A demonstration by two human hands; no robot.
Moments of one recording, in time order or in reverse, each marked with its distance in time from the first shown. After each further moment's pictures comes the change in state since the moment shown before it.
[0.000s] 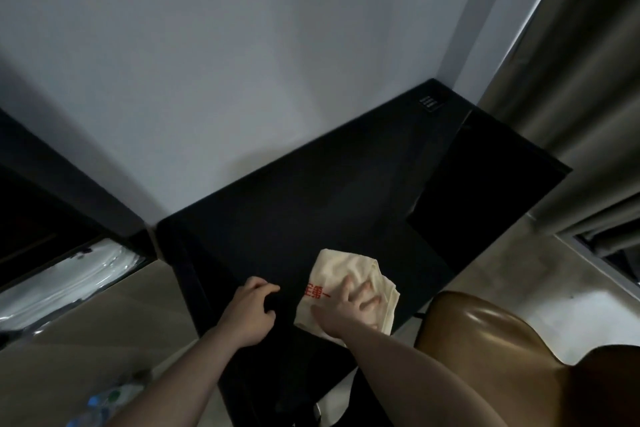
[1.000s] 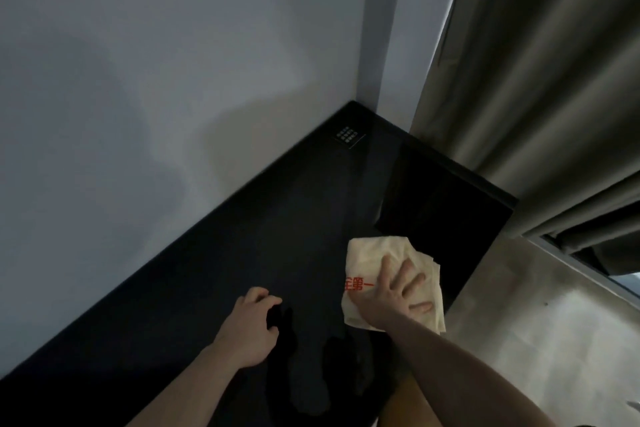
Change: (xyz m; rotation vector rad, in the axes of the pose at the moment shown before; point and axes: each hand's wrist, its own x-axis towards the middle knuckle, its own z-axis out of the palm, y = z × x) left_hand 0.248 0.269 -0.025 0.200 -0.124 0.135; right_hand 0.232 0.087 -0.324 0.063 0.218 0.094
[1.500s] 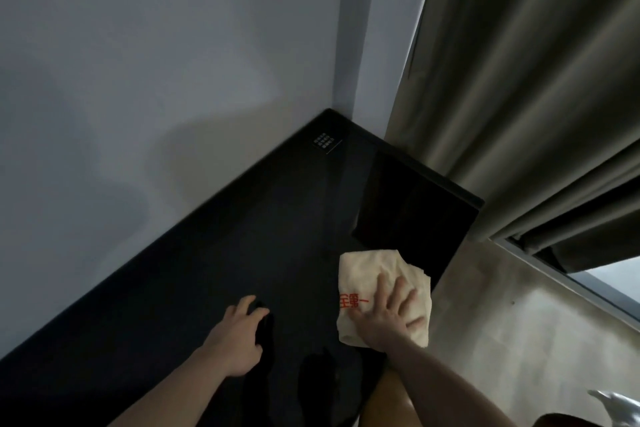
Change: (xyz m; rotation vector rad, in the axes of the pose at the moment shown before) left_hand 0.009 0.009 0.018 0.173 -0.134 0.042; right_hand -0.006 0.062 0.011 0.023 0.025 -0.071
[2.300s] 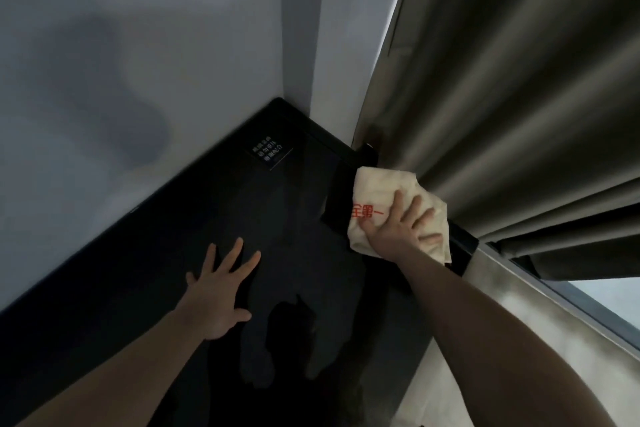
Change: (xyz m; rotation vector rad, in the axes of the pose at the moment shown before) left_hand 0.250 0.082 -0.110 0.099 -0.062 0.021; right_hand 0.277 -0.037 -0.213 -0.052 0.233 0.113
